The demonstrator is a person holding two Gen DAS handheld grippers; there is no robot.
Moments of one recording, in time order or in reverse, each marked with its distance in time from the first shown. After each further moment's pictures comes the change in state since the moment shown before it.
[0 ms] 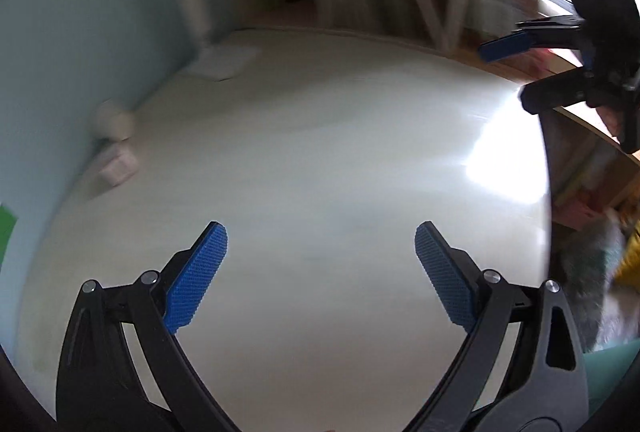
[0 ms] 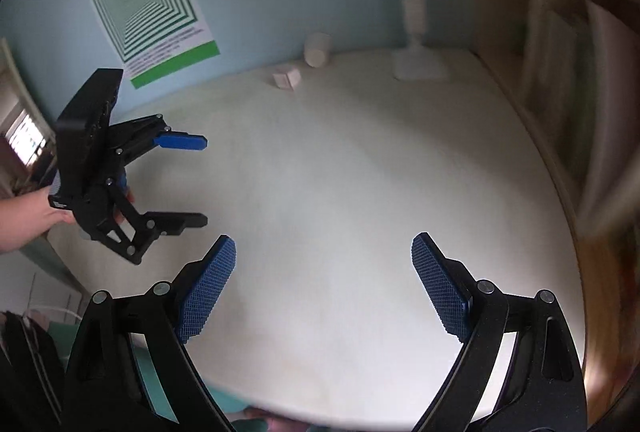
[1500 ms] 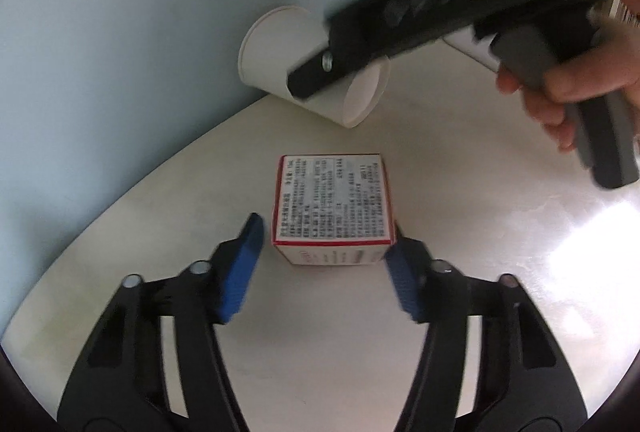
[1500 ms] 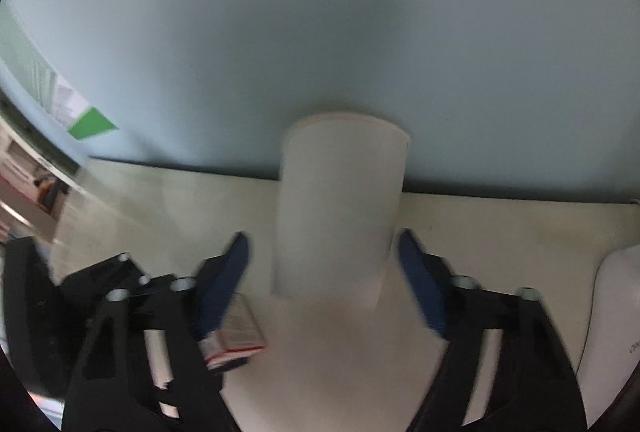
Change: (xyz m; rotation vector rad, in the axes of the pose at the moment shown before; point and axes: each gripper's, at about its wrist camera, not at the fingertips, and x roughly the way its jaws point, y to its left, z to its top) left arm 0.172 0.301 0.033 -0.326 0.068 0.162; right arm 0.415 -0.003 0.309 0.027 0.221 0.119
